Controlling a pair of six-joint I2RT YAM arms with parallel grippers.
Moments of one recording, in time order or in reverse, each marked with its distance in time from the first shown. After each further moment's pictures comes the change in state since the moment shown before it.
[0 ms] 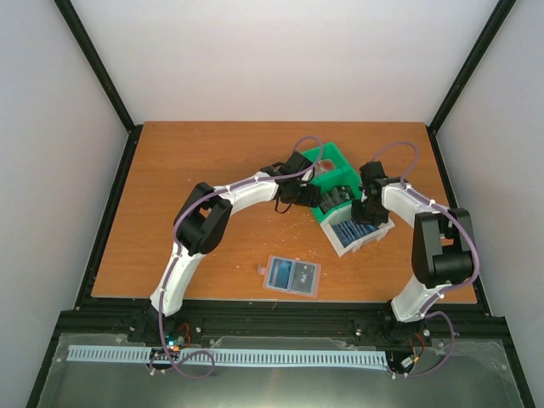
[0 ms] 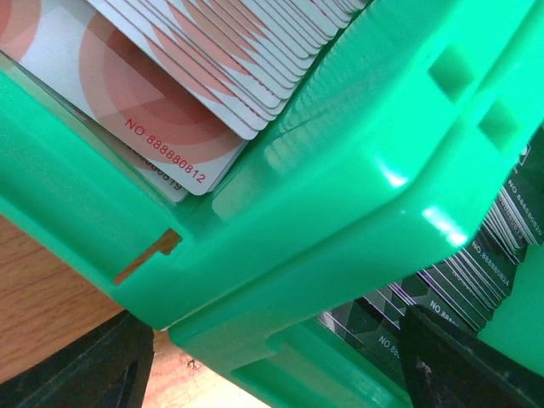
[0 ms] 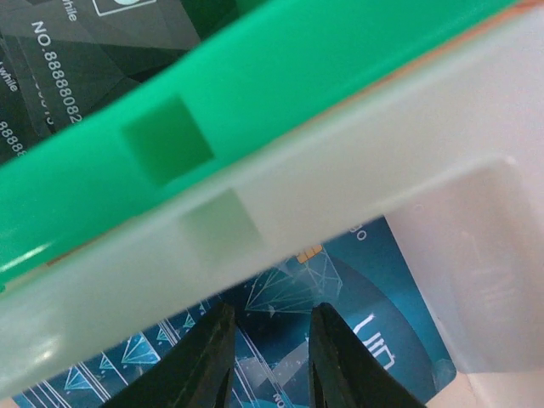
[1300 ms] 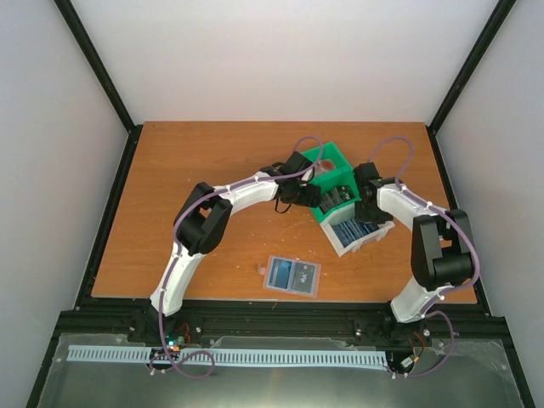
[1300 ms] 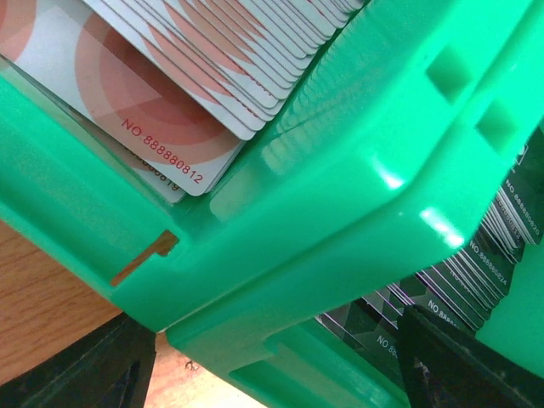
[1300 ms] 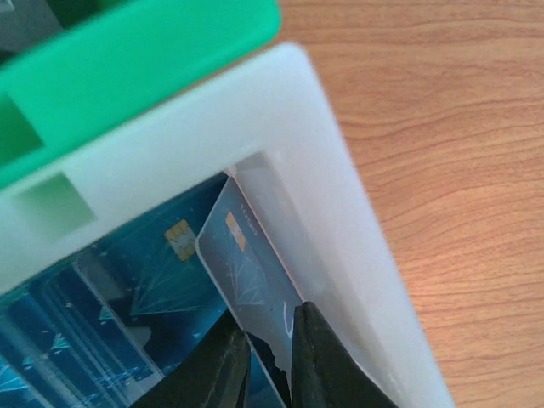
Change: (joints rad) left arm 0.001 0.000 0.000 -0.001 0.005 0.001; right arm 0.043 -0.035 0.000 -0.026 0.260 -0.010
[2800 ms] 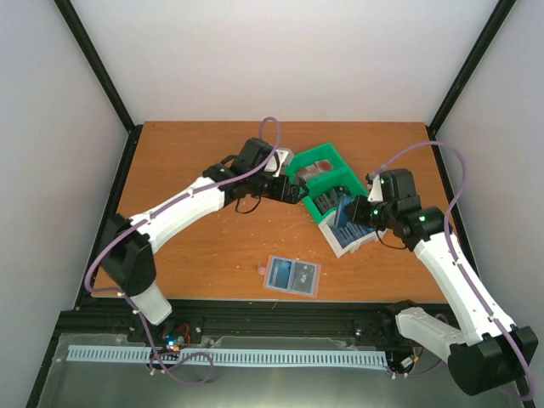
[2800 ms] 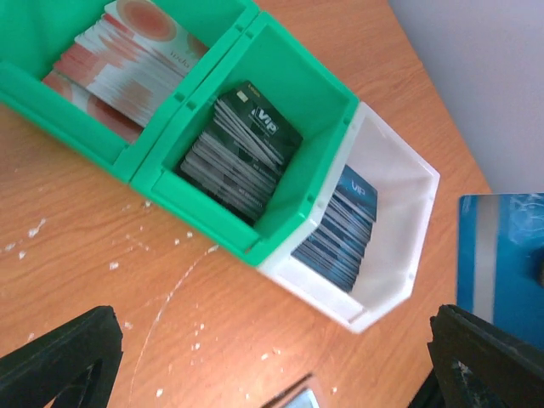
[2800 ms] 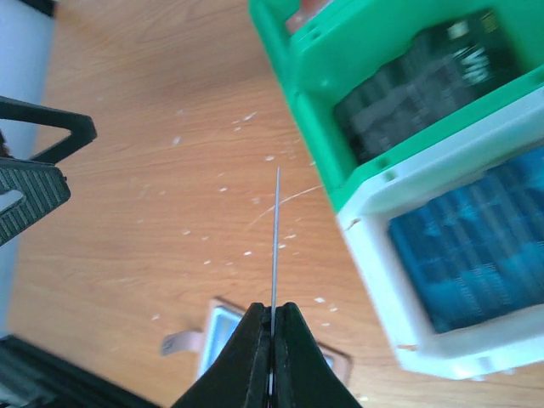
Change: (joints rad) left arm 0.027 -0.604 -0.341 -0.013 0.156 0.053; right arm 0.101 -0.617 -0.031 -0.077 -0.557 0.303
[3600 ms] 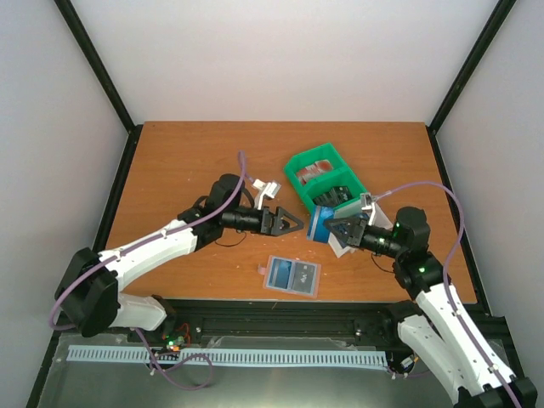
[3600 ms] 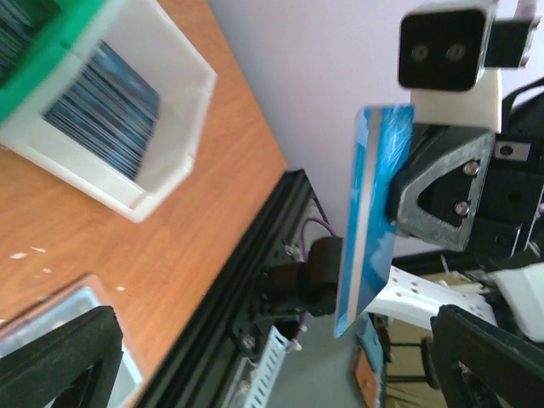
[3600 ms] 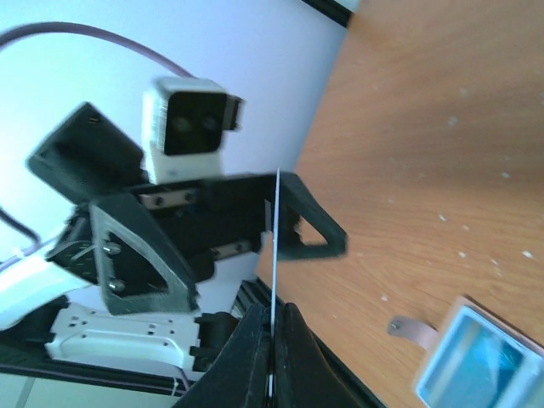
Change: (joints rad) left arm -0.017 -0.372 -0.573 0.500 0.445 -0.347; right arm 0.000 -0.377 -0.491 0.657 -0.539 0.393
